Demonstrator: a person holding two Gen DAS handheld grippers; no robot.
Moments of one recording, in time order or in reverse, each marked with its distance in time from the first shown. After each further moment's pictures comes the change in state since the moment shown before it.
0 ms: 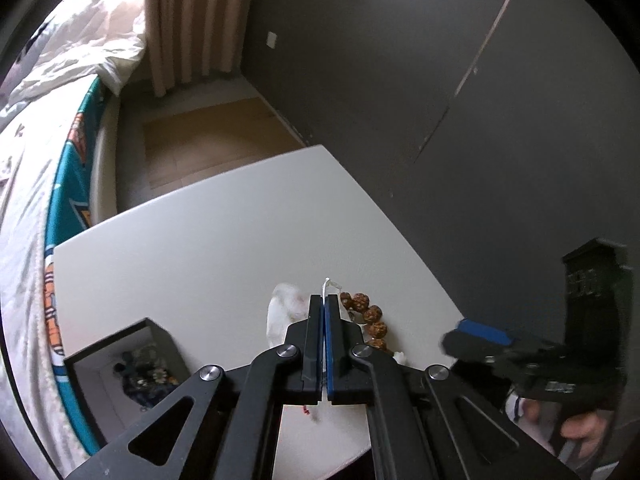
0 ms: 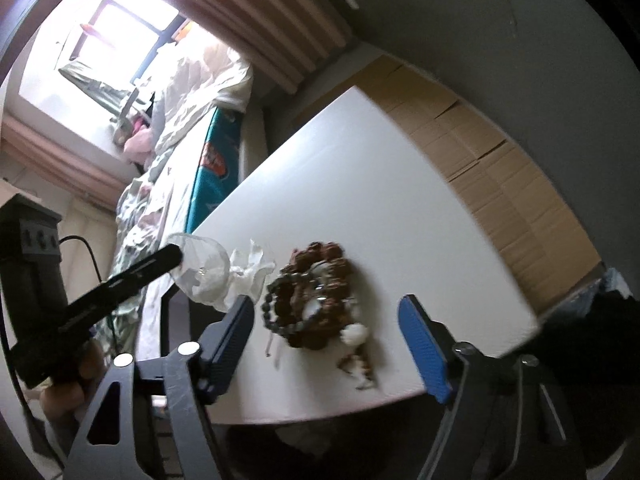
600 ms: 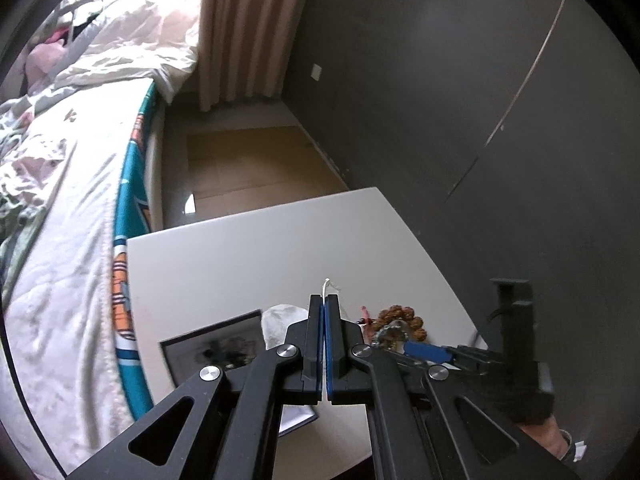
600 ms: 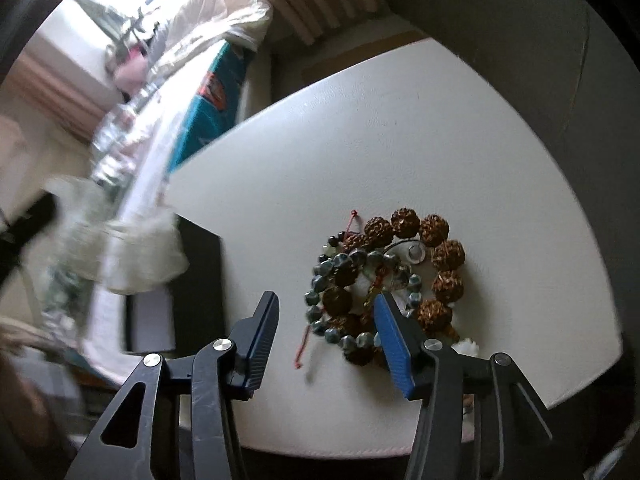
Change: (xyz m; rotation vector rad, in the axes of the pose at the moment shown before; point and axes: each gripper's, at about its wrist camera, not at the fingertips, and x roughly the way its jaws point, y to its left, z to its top) left arm -0.078 0.062 -0.015 -0.100 -0.116 0.057; right arm 0.086 0.081 -0.019 -0.231 0.126 -0.234
